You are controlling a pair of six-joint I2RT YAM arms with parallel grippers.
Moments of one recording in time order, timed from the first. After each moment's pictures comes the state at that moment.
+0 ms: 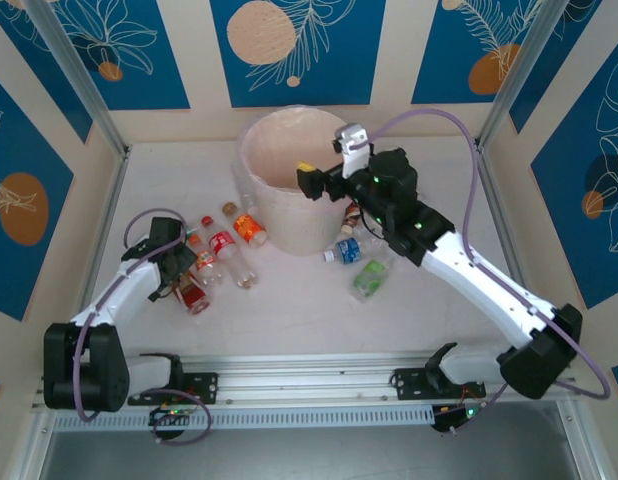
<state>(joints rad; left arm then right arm) -0.05 1.25 0.72 -0.64 -0.30 -0.88 0.67 1.25 1.23 -0.07 0.05 0.05</state>
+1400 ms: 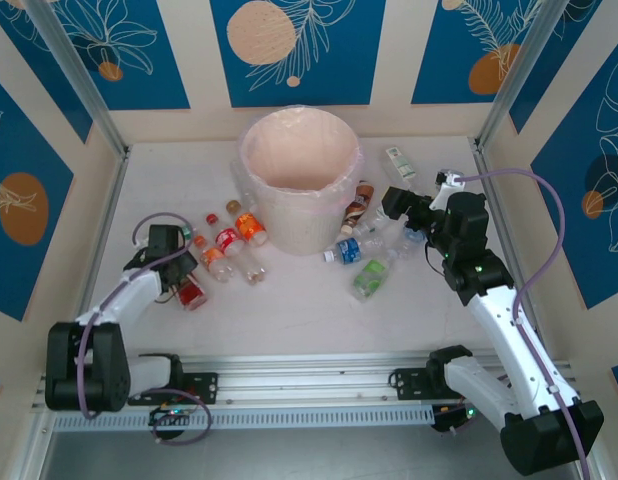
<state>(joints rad) -0.02 1.20 0.60 -0.40 -0.21 -0.67 0.21 0.88 0.85 -0.28 -0.08 0.50</state>
